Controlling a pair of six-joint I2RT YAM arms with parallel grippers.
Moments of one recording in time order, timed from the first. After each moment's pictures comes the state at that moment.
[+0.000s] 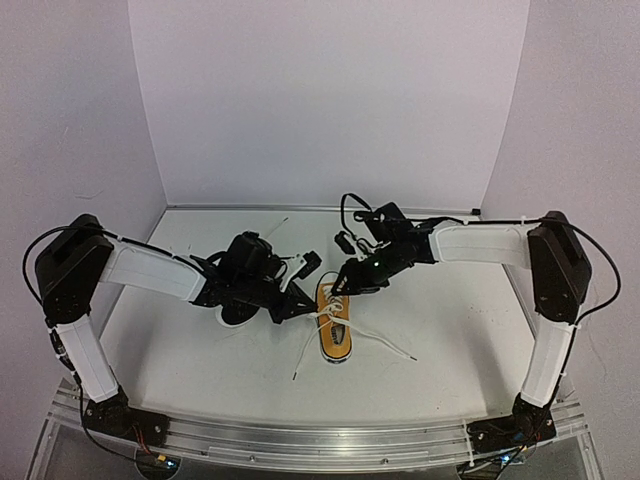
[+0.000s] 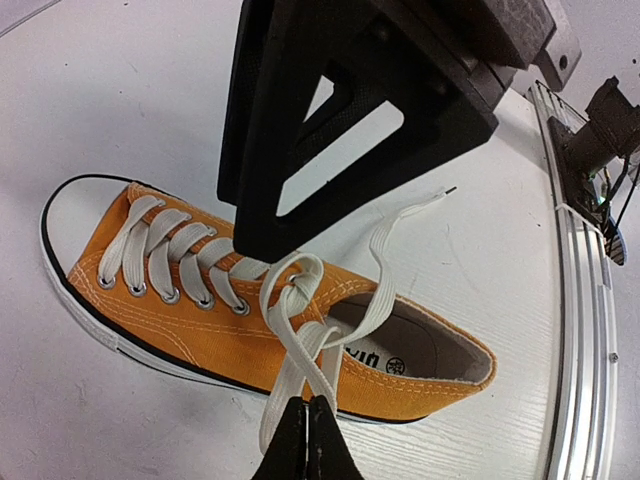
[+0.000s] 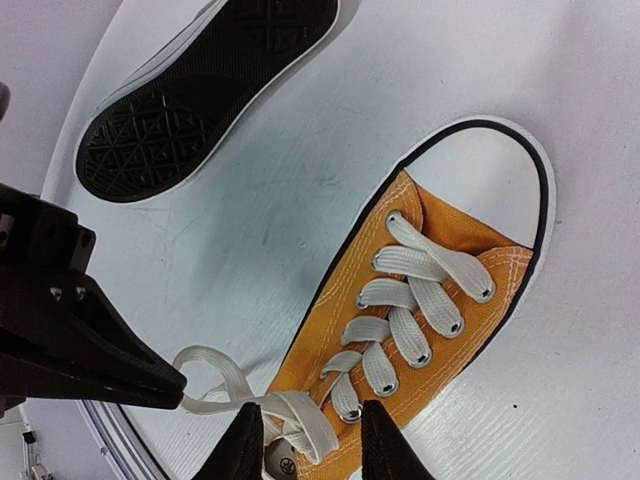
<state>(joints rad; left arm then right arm) -0.82 1.77 0.96 0.18 0.49 0.03 0.70 1.91 1.37 -0.41 -0.42 0.30</state>
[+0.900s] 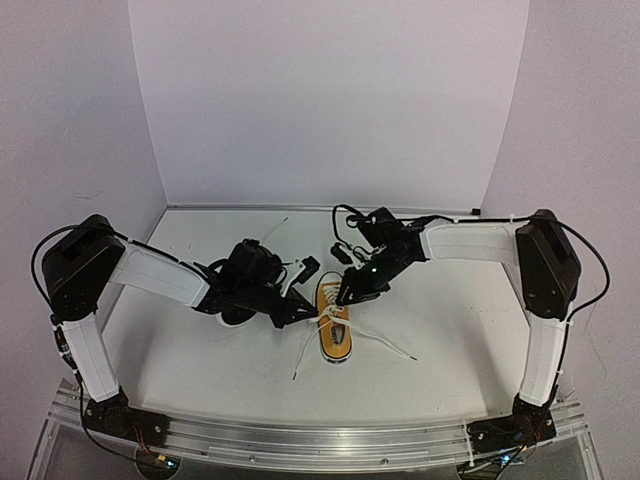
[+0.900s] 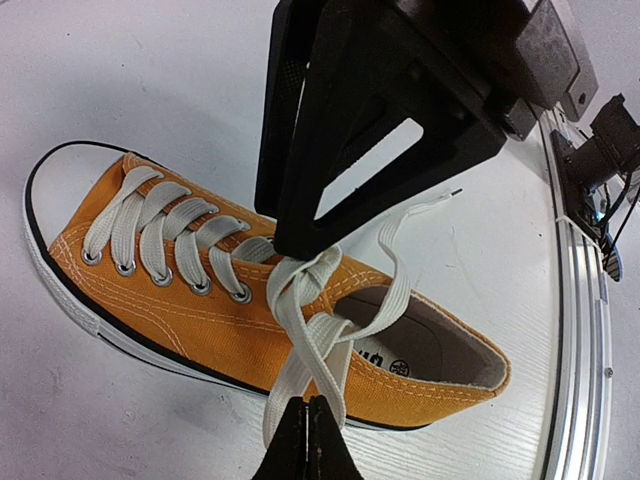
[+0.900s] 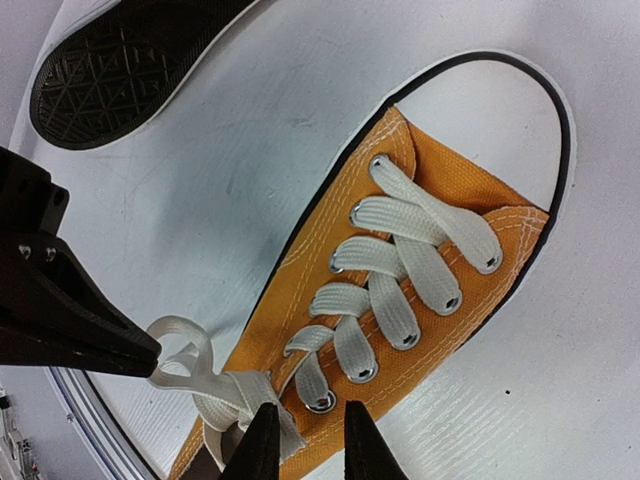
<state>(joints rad) -0.82 1.82 0.93 0.27 0.50 -0.05 0.71 1.98 1.44 -0.56 -0.41 0.19</state>
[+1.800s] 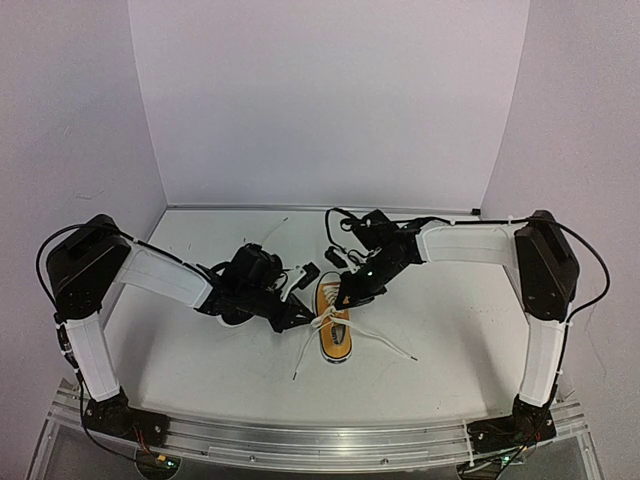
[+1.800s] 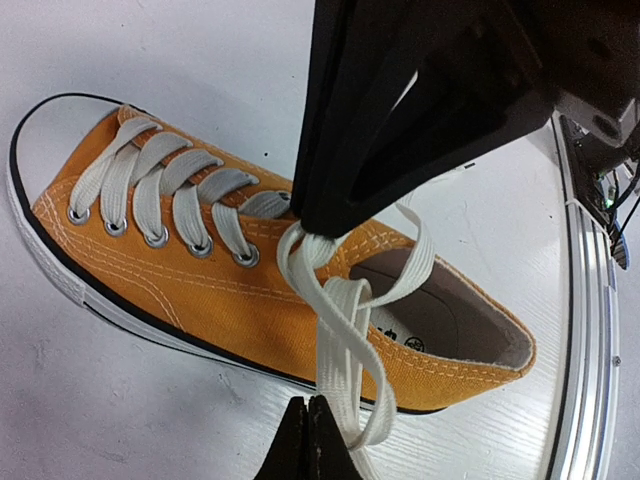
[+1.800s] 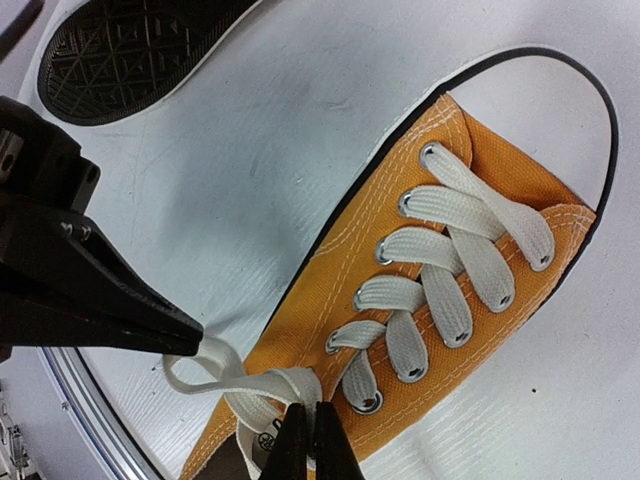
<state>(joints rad) -0.82 1.84 0.93 0.24 0.49 -0.05 0.73 1.98 1.45 -0.58 -0.40 0.17</state>
